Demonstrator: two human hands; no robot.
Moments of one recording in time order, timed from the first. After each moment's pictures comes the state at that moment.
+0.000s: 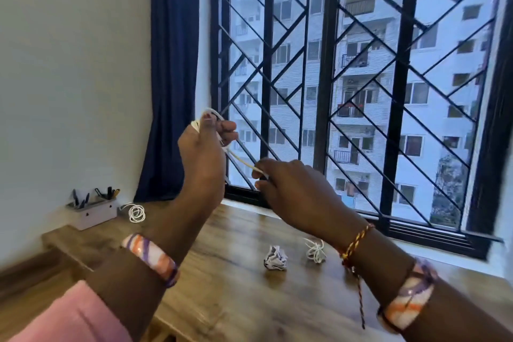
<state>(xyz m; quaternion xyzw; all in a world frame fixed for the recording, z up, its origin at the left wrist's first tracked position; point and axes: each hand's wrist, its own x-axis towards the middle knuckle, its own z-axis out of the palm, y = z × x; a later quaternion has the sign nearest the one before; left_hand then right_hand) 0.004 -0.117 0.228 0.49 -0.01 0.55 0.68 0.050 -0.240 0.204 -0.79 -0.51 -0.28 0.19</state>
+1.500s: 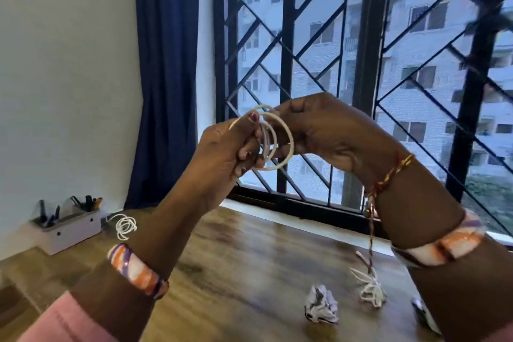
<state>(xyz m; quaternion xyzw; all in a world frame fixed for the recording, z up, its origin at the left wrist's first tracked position) 0.120 0.032 0.210 0.64 -0.17 0.31 0.68 0.192 -0.092 0.257 -0.67 -0.44 0.07 0.59</state>
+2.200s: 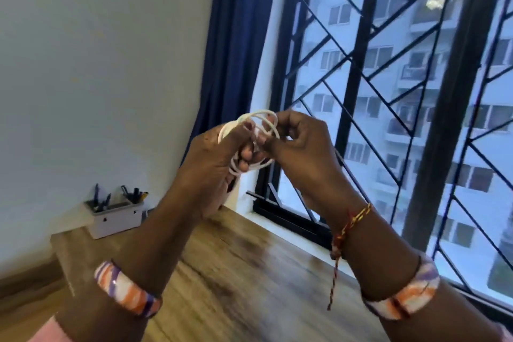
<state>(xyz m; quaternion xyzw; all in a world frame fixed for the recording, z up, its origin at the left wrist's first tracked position) 0.111 0.130 0.200 0.57 -0.13 0.45 0.67 0.189 0.039 0.229 -0.61 -0.50 -0.10 0.60</state>
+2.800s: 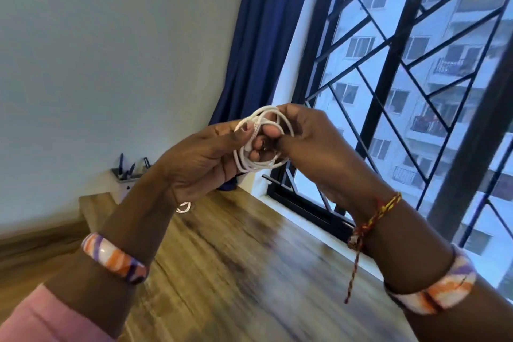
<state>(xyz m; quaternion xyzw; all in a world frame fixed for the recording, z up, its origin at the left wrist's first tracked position) 0.072 0.172 0.176 0.61 -0.19 0.26 0.73 0.167 0.049 0.225 -0.64 -0.59 0.03 0.49</state>
